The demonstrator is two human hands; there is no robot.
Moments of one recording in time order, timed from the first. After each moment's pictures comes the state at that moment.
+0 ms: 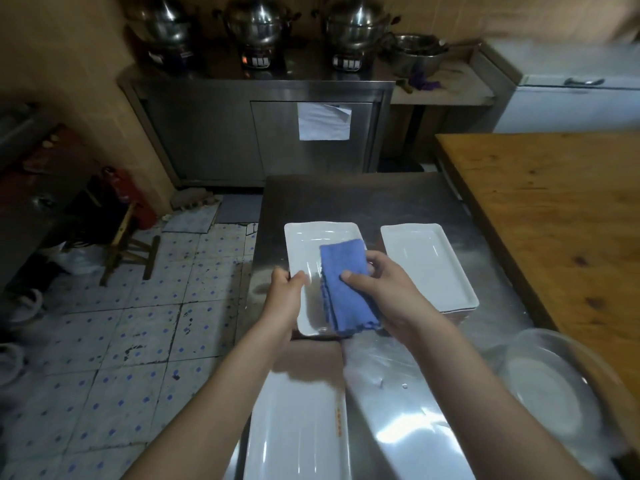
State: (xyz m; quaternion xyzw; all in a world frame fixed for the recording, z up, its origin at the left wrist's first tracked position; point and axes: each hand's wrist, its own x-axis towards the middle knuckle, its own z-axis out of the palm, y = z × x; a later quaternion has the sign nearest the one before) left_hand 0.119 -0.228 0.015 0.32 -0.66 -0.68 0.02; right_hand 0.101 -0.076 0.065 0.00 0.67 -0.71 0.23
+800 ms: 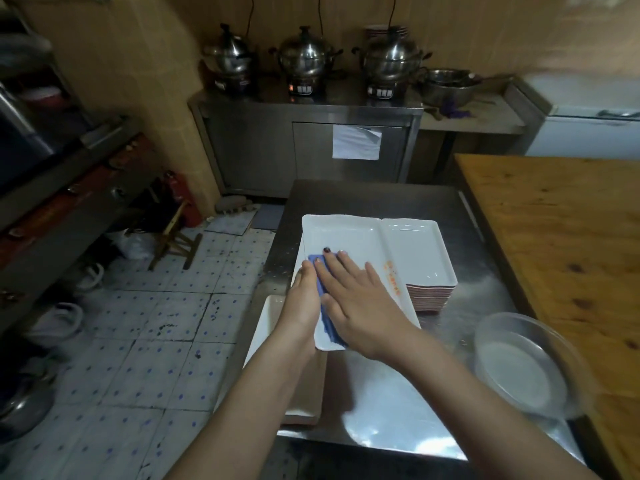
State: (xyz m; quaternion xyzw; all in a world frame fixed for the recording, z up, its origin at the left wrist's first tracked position) left_hand 0.244 -0.119 0.084 0.32 -0.57 -0.75 0.10; right_hand 0.203 -0.023 0.070 -0.43 0.89 -0.14 0.02
